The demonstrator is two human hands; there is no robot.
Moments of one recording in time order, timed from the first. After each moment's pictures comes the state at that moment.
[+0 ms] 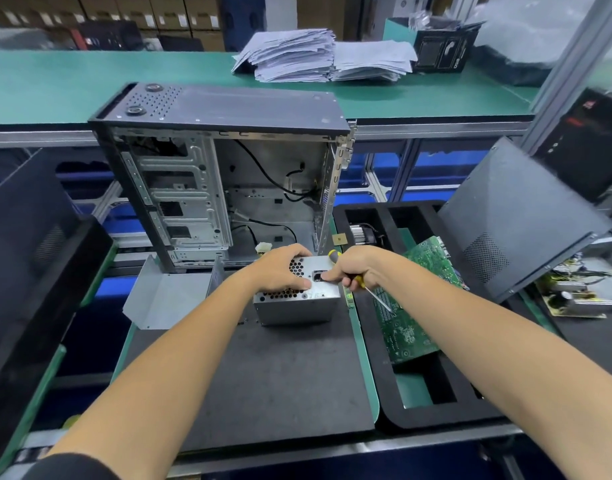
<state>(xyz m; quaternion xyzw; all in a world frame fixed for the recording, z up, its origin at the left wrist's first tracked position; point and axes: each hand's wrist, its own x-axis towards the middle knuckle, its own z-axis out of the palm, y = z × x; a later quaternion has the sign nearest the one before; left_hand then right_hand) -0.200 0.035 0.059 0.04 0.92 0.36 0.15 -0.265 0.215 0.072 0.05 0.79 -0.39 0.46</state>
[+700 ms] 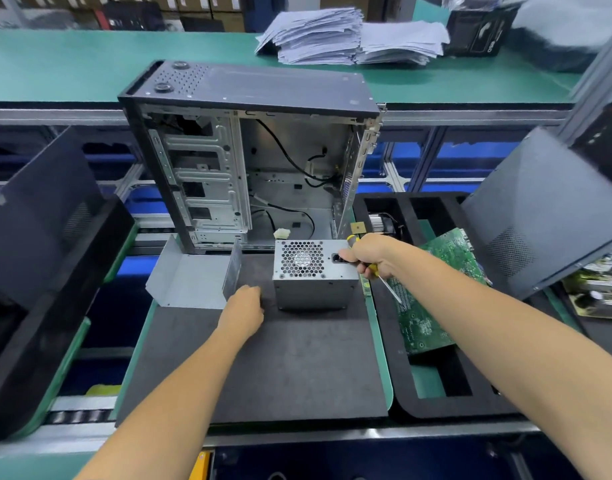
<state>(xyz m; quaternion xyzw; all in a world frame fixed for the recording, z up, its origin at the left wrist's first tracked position) -0.122 -0.008 -0.043 -0.18 0.97 0.17 0.08 -0.263 0.205 0.064 0.04 0.84 -0.38 0.38</state>
